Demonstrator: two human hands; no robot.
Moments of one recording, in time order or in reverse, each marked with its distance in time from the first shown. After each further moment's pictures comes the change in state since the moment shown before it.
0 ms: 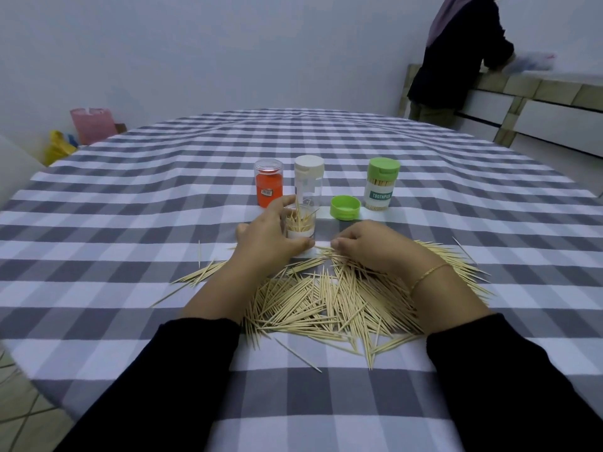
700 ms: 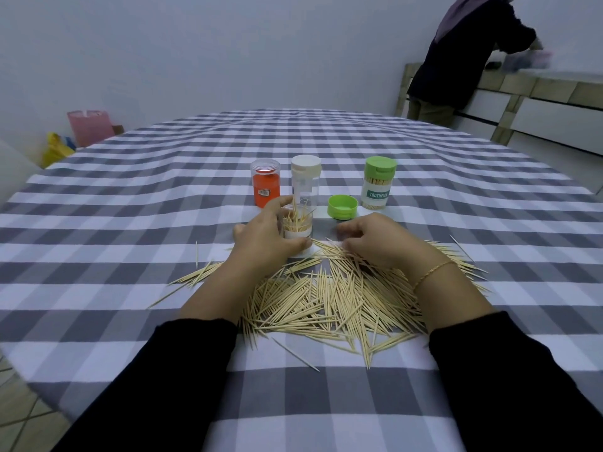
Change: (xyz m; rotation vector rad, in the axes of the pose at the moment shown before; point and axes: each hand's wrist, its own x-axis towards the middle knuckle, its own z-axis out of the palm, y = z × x) left_hand 0.000 -0.001 0.000 -0.002 -0.004 -0.003; right_hand -0.001 0.007 -0.005 0.053 0.058 -0.027
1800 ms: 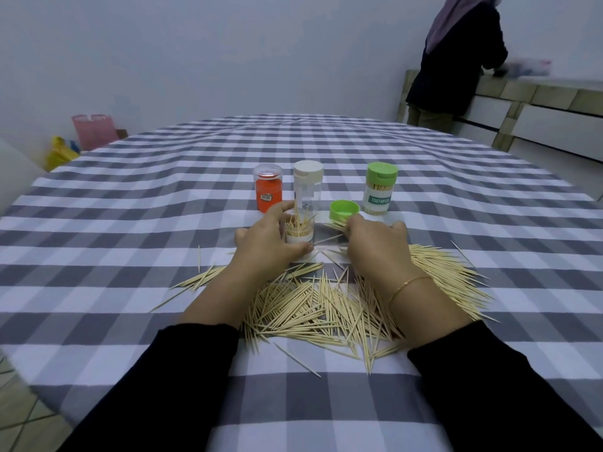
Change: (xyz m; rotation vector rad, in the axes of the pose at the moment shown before) left_hand 0.002 -0.004 0.002 -0.008 0.009 -0.016; right_hand 0.003 -0.012 0.021 -0.467 0.349 0.052
